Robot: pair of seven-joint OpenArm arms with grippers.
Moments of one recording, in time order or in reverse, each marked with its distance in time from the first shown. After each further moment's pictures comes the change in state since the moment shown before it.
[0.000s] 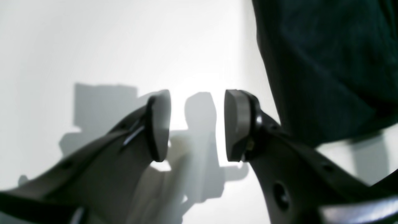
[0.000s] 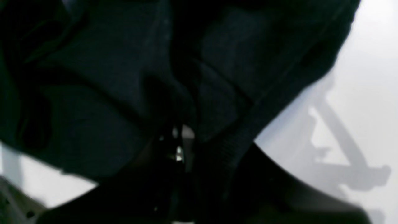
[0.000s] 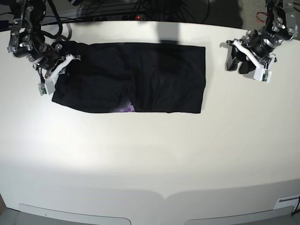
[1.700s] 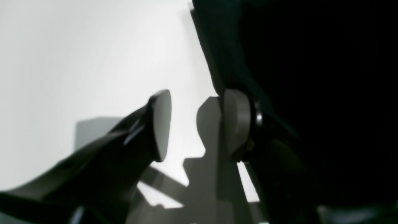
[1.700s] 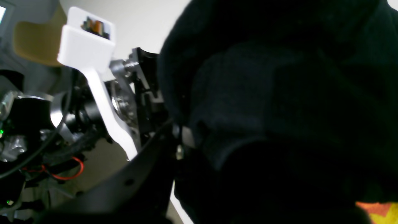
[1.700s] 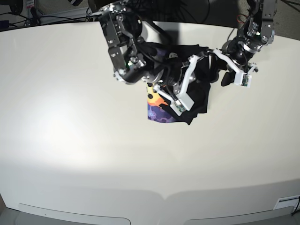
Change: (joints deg) left arm -6.2 -0.2 15.5 -14.7 10.0 3.7 -21.2; right arm 14.0 -29.0 -38.9 0.5 -10.5 -4.8 -4.3
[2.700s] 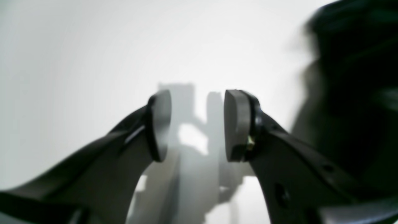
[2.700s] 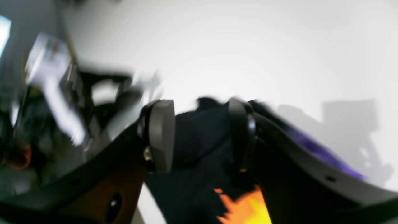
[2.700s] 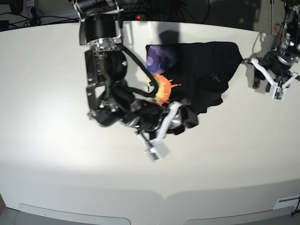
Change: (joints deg) left arm 3.7 -17.7 -2.3 19.0 -6.8 21.0 17.0; right arm 14.0 1.5 13.4 -1.4 9.3 2.8 -8.2
